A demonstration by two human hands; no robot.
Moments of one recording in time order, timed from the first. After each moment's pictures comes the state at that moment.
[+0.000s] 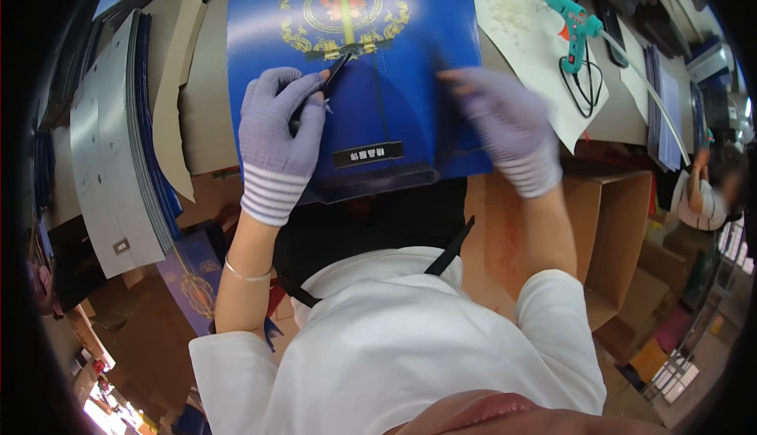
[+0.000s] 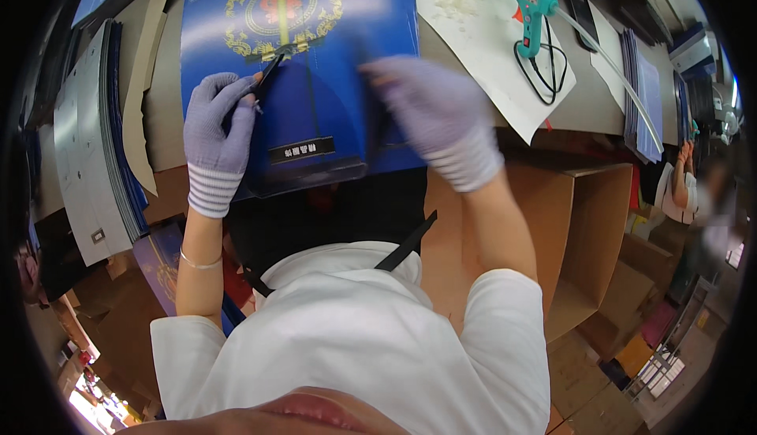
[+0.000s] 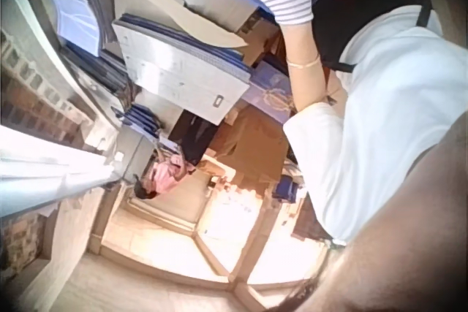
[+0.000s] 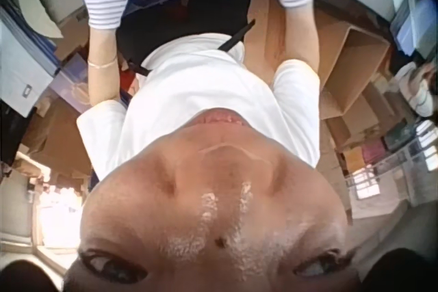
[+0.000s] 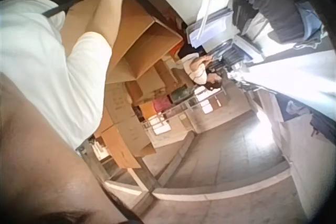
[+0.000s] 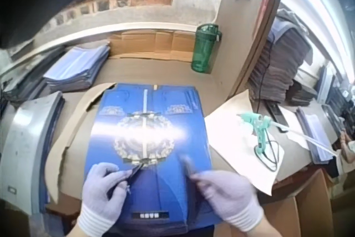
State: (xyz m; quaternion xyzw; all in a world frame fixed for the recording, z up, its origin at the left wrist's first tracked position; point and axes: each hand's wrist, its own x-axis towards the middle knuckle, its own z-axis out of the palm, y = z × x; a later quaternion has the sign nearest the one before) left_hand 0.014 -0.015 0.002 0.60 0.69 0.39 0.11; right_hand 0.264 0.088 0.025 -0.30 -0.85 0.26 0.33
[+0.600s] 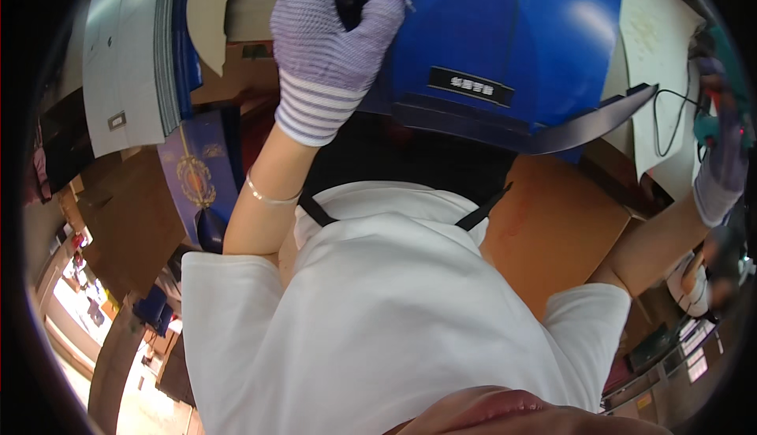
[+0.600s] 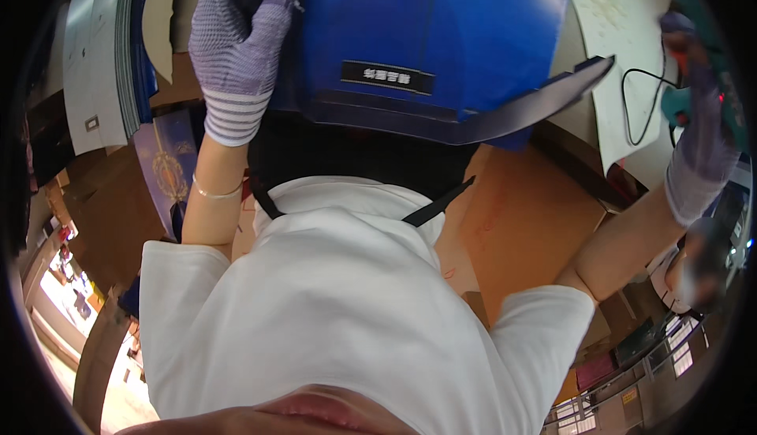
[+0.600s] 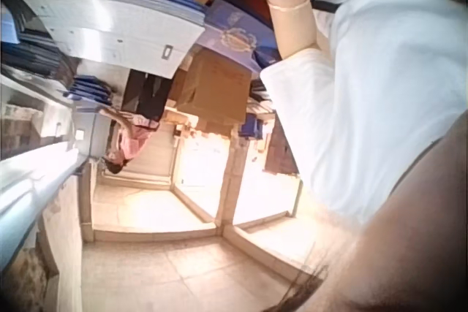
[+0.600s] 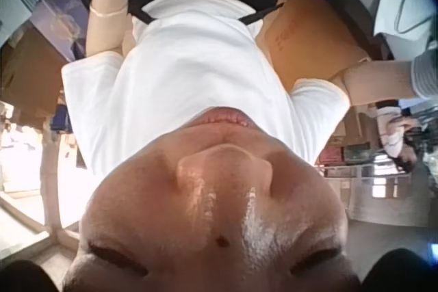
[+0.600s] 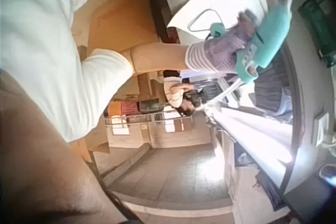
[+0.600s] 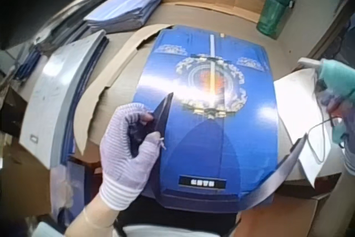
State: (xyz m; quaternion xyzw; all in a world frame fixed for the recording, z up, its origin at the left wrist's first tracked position) left_hand 0.021 -0.032 0.012 0.41 0.69 0.58 0.10; right_hand 0.360 0.238 0.070 -0.31 -0.88 0.31 0.17
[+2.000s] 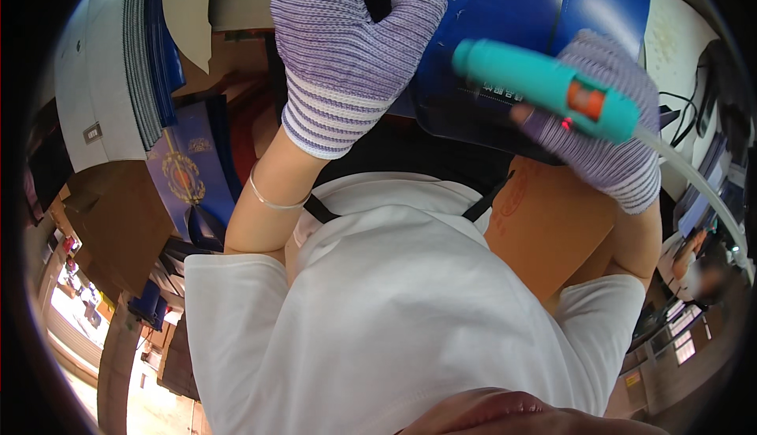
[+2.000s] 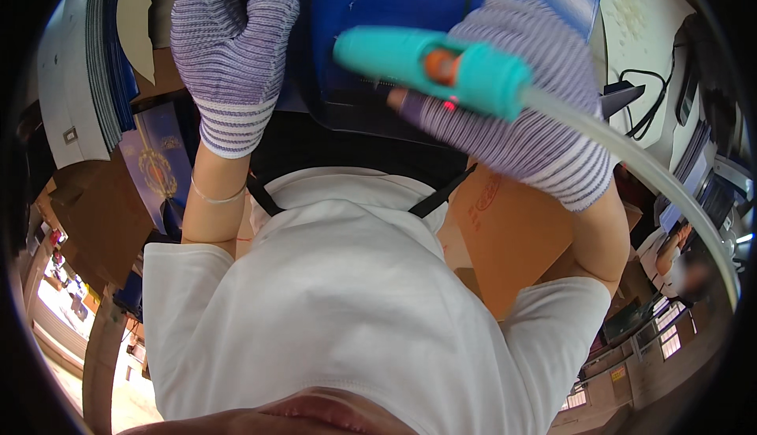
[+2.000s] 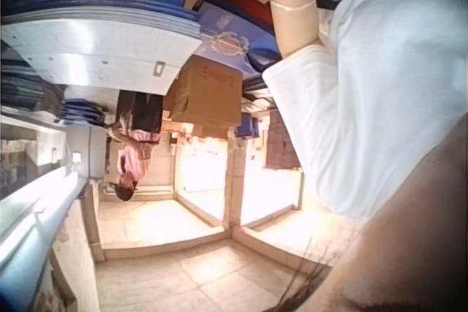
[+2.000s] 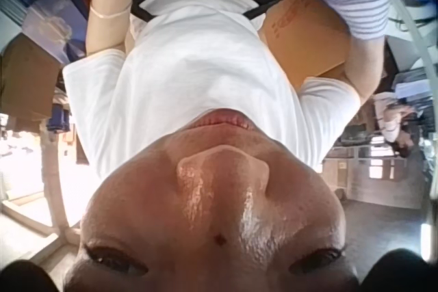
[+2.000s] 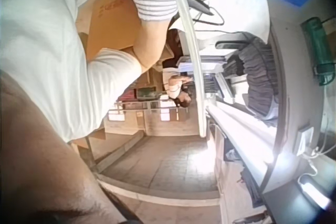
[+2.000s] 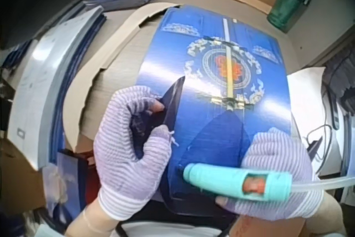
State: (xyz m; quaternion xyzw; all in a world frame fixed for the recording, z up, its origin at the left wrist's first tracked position) left_hand 0.018 -0.039 0.015 0.32 0.69 0.60 0.24; right_hand 0.201 0.088 0.040 -0.17 -0.91 0.39 0.00
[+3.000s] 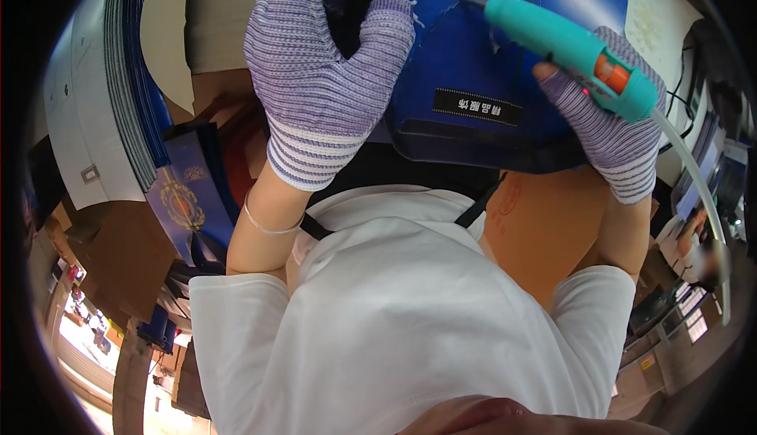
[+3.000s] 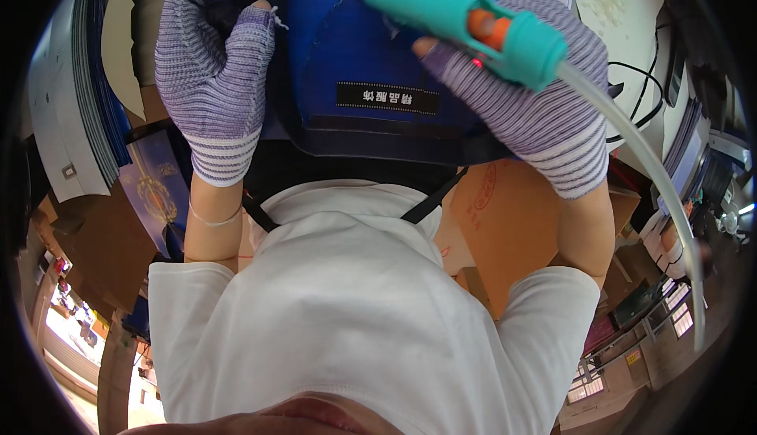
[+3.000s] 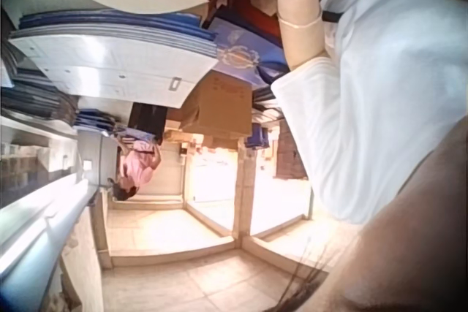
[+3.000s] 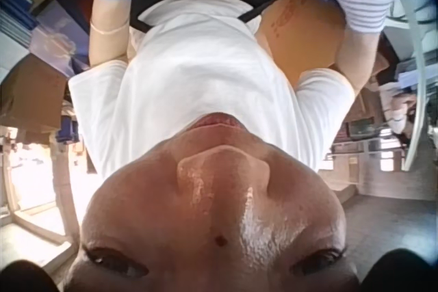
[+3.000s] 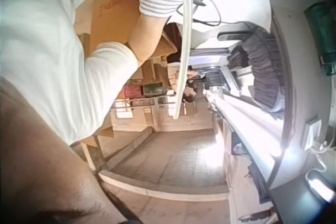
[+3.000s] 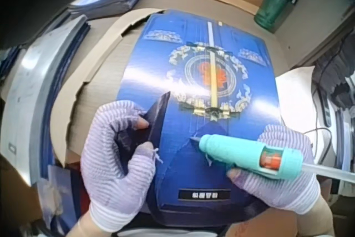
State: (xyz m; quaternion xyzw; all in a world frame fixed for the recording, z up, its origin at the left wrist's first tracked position) left_hand 0.012 -0.032 0.005 0.41 0.69 0.58 0.17; right_hand 0.203 0.095 0.041 -0.33 -0.89 0.30 0.10
